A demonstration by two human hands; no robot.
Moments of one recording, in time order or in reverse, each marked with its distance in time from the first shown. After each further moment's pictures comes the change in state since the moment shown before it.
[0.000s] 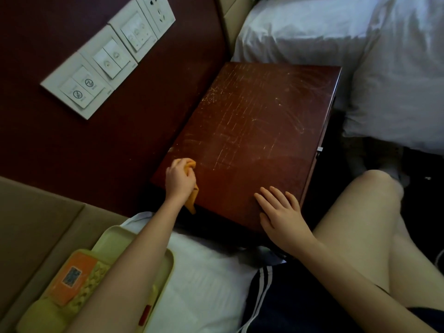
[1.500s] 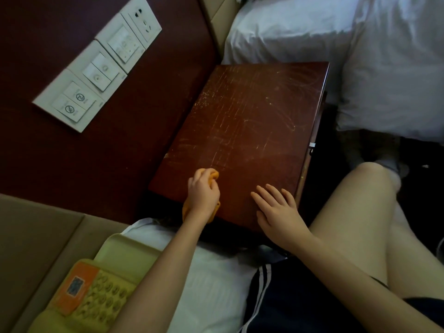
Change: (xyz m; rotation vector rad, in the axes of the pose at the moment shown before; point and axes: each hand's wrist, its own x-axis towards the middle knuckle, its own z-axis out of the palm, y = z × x) left_hand -0.051 0.053 0.022 0.018 -0.040 0.111; right_hand 0.000 0.002 -0.003 0.026 -0.036 0.025
